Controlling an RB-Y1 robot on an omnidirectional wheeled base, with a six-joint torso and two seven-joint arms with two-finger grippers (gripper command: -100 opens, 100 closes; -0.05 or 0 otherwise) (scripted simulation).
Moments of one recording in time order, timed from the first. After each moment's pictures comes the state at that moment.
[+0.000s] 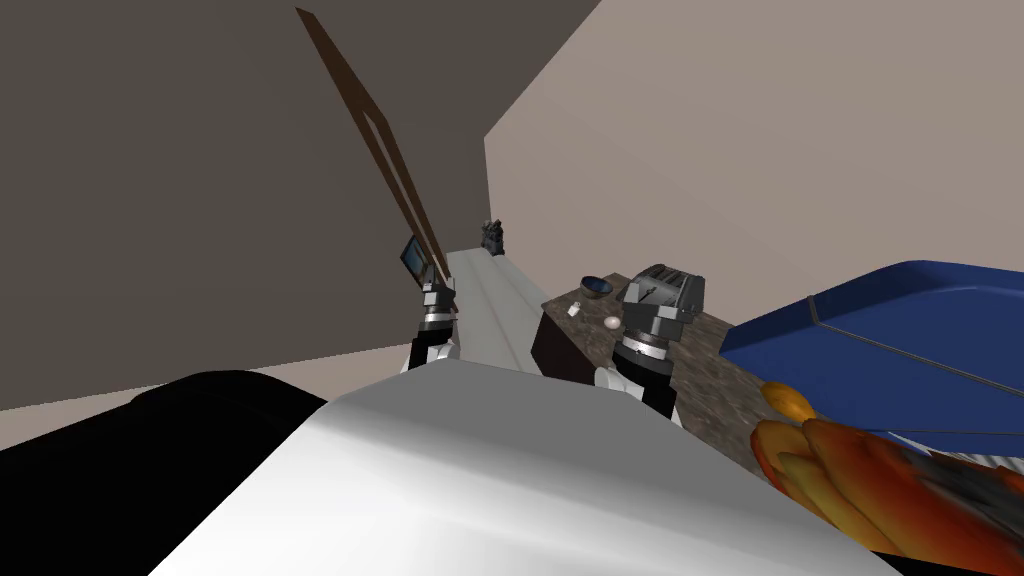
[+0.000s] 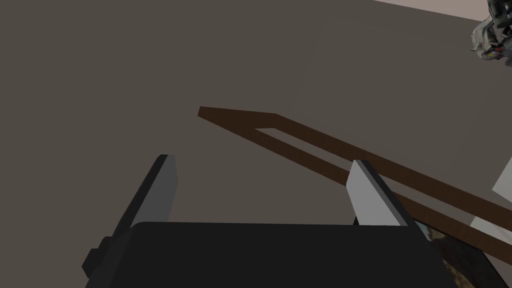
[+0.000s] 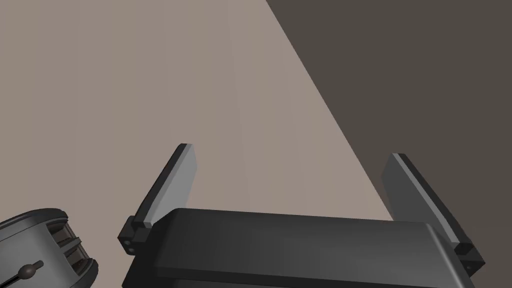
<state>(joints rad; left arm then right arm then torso) 0.50 -0.05 0.01 -2.21 0.11 -0.42 -0.04 0.47 0.01 -0.04 -2.25 -0.04 -0.59 -0.06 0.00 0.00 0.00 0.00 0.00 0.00</state>
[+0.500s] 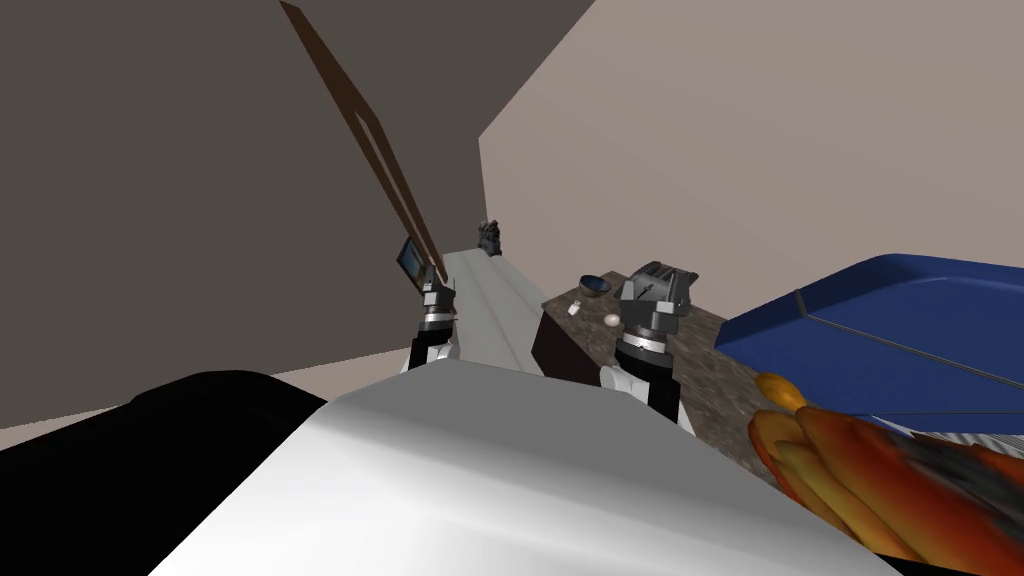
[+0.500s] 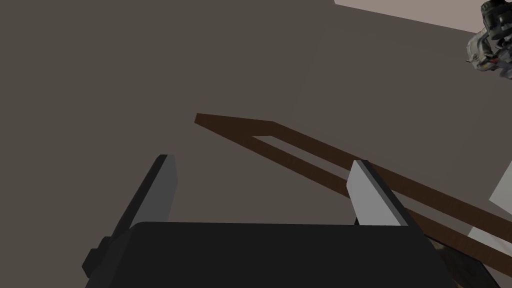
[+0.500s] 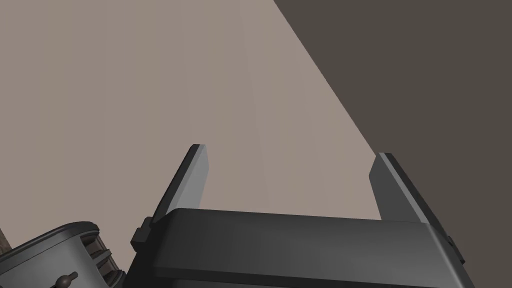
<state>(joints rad) 0.50 -0.05 0.01 -2.21 0.11 -0.42 -0.04 0.43 -0.10 -0.05 -2.23 -0.11 -0.53 -0.13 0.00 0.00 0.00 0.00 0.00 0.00</state>
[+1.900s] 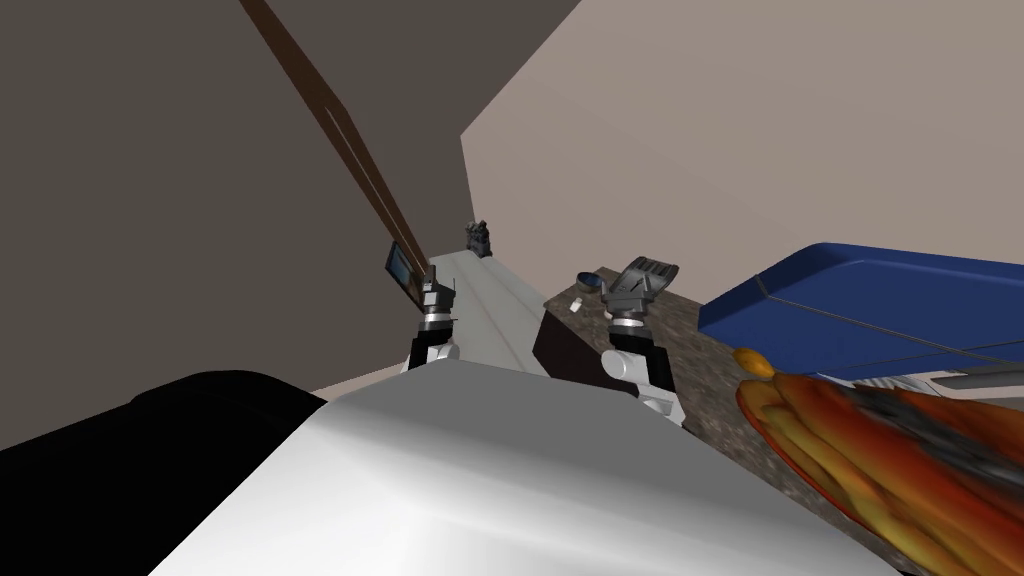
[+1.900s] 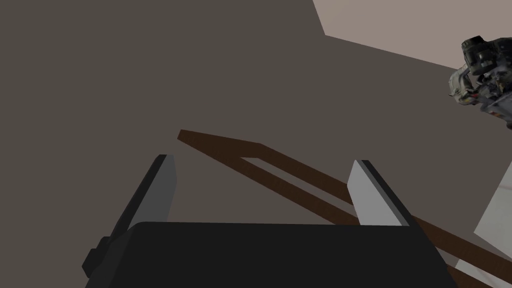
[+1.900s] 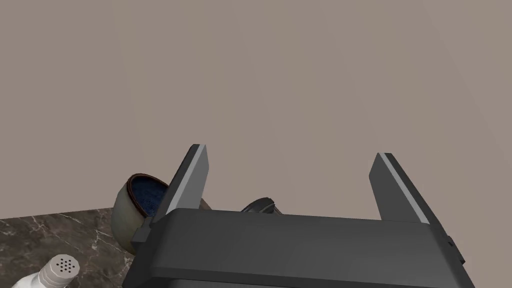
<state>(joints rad) 0.50 -0.05 0.01 -2.21 0.11 -0.42 -0.04 0.25 -0.22 -0.07 -2.06 -0.47 -0.24 -0.46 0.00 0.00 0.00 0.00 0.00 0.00</state>
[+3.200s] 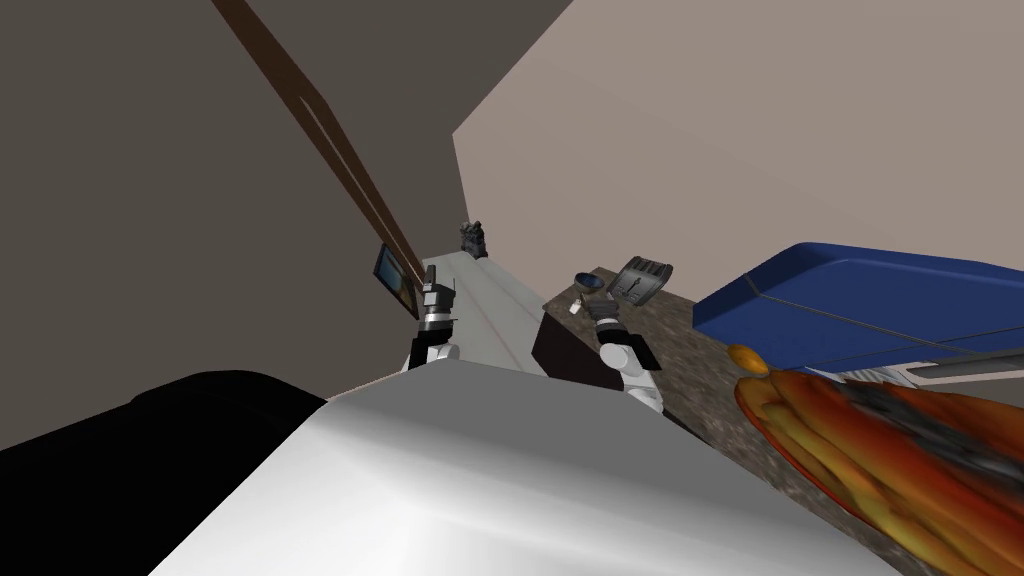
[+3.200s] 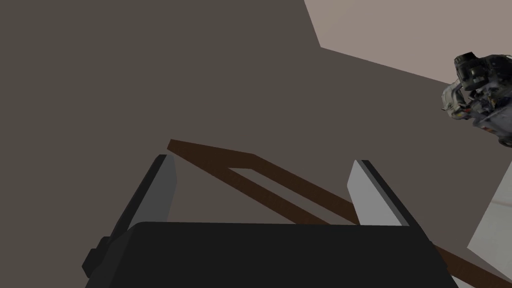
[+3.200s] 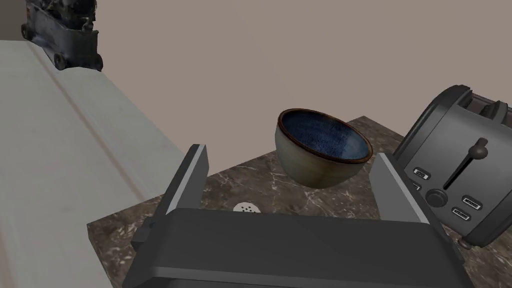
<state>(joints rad) 0.50 -0.05 0.01 -2.21 0.11 -0.42 -0.04 0.16 -0.24 -0.07 -1.86 -0.83 0.05 -0.76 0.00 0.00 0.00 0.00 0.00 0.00</state>
